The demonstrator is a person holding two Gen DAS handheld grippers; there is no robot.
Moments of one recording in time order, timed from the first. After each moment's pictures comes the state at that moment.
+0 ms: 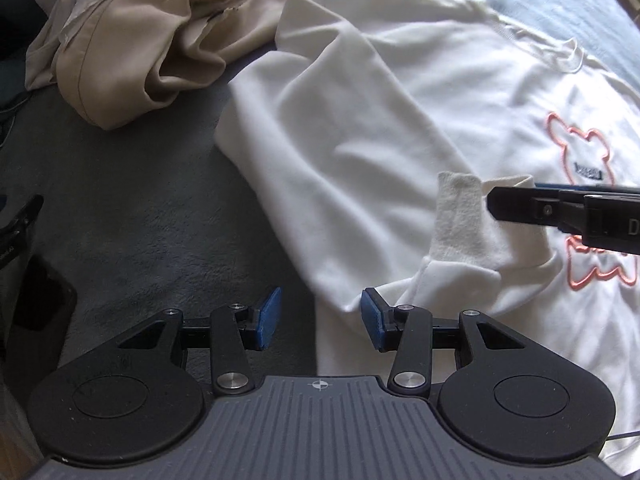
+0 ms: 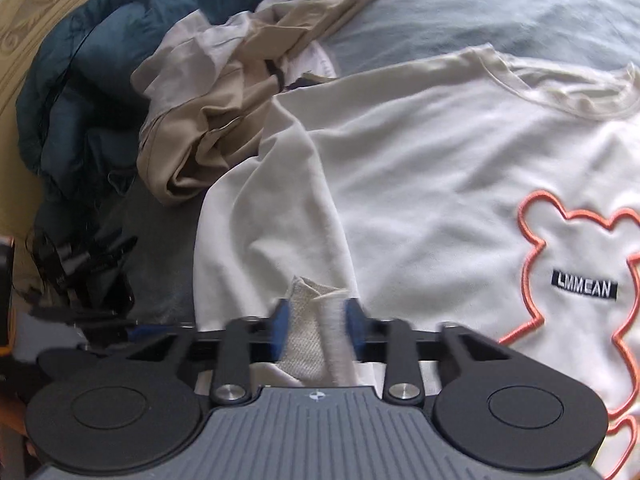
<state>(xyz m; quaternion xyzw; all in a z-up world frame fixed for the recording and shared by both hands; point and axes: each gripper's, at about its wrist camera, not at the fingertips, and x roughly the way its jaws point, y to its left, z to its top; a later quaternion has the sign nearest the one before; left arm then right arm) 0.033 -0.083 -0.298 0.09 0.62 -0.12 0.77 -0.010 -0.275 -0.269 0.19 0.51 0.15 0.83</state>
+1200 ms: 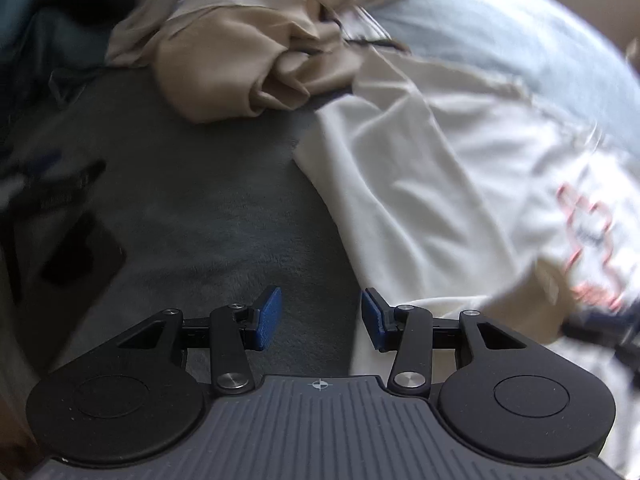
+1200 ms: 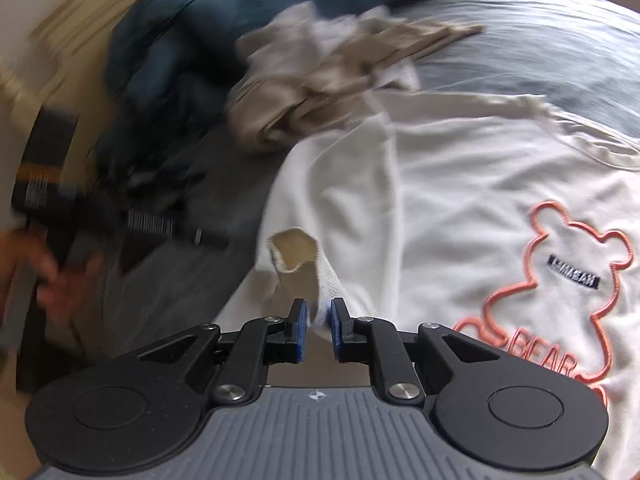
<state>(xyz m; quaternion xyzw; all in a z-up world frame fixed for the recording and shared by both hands) -0.004 -0.033 -0.268 -0.04 0.55 -0.06 0.83 -0.095 -0.266 -0.241 0.08 0.48 0.27 0.83</state>
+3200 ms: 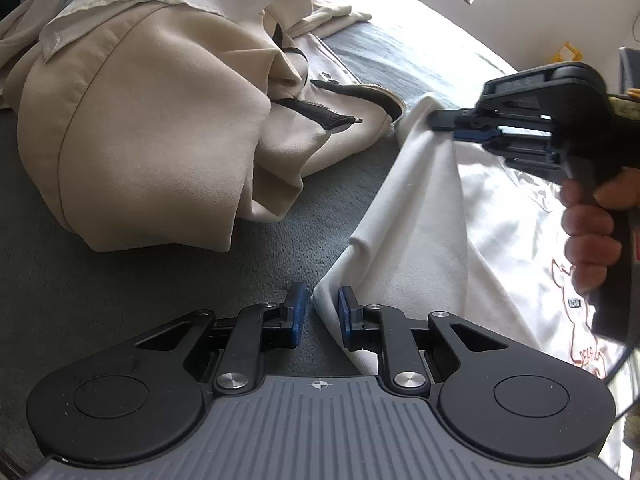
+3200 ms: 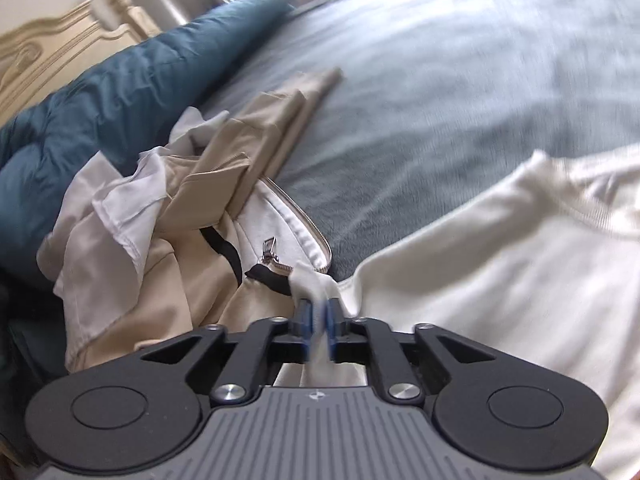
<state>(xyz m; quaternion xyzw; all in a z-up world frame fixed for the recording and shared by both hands) 0.134 0.006 -0.344 -0.07 0.50 -0.26 0.82 0.165 -0.224 -0.292 0.30 0.42 -0.04 0.86</state>
